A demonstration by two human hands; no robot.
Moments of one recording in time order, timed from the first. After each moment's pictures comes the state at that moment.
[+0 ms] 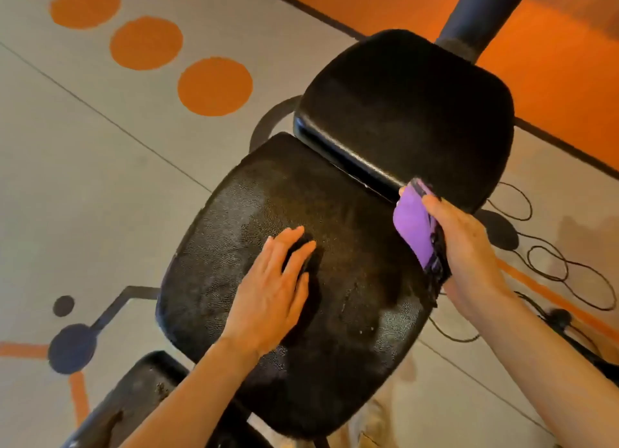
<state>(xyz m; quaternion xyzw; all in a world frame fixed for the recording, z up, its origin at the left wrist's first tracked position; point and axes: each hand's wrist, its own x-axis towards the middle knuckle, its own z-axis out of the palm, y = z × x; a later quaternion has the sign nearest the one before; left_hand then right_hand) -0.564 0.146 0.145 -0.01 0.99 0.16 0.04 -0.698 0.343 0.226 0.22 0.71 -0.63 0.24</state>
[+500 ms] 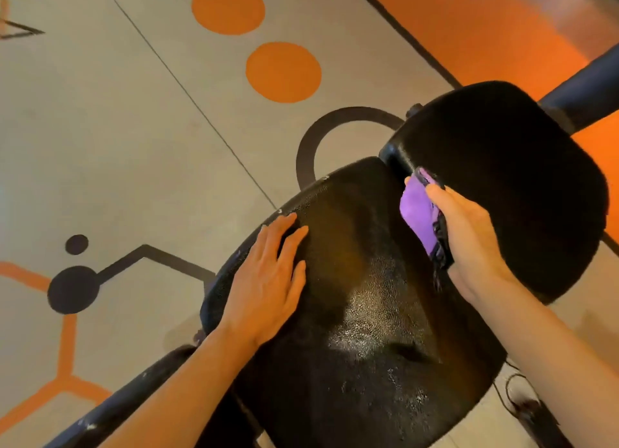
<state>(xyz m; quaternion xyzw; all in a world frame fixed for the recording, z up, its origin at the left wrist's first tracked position) -0.554 0.061 0.128 -0.20 0.94 0.28 0.00 -0.746 0.206 0.212 0.07 0.79 -0.55 0.27</state>
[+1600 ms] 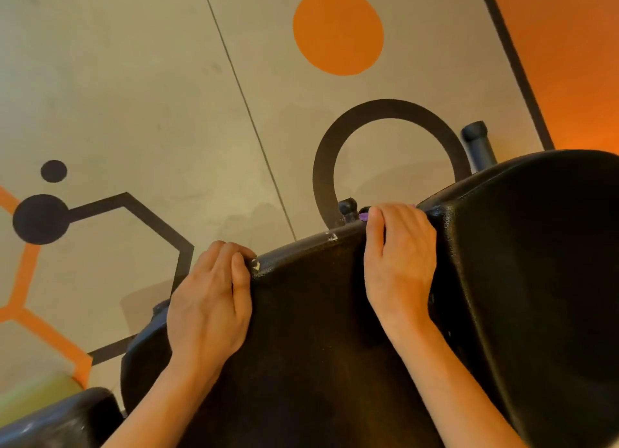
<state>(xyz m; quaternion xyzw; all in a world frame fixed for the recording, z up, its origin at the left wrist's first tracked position) -0.609 0.038 0.101 -0.50 0.82 0.29 -0.07 -0.802 0.114 0.117 -0.37 0.91 -0.20 0.07</state>
